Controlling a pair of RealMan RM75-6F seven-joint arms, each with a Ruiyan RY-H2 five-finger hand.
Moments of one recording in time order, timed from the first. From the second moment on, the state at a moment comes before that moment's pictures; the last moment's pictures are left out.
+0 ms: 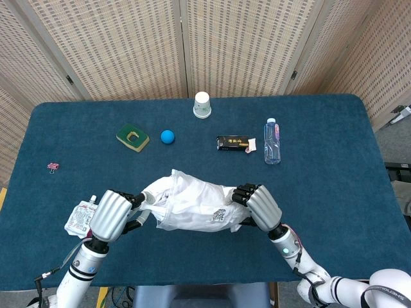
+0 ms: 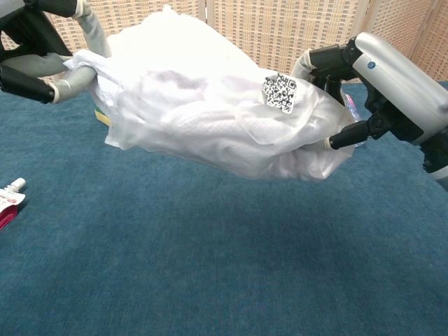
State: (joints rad) left arm -0.44 -1.40 -0.13 -1.89 1.66 1.40 0.34; right arm 0.55 -1.74 0.07 -1.17 -1.78 1.58 0.26
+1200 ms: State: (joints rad) left arm -0.43 -1.45 -0.11 -1.76 1.58 1.34 0.40; right arm 0.55 -1.63 0.05 -1.24 -1.60 1.29 0.14
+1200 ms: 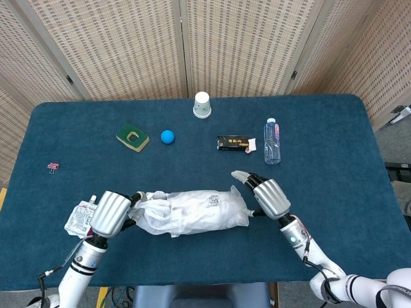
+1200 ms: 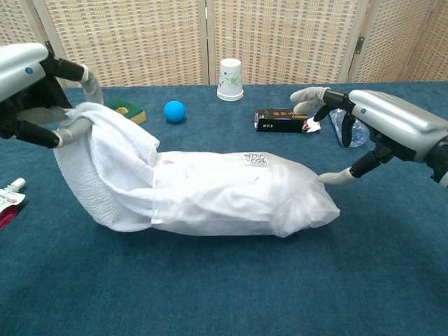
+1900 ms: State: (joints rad) left arm -0.41 -1.47 -0.06 -1.73 1.59 1.35 0.42; right arm 0.47 -1.53 -0.01 -1.37 -1.63 1.33 0.09
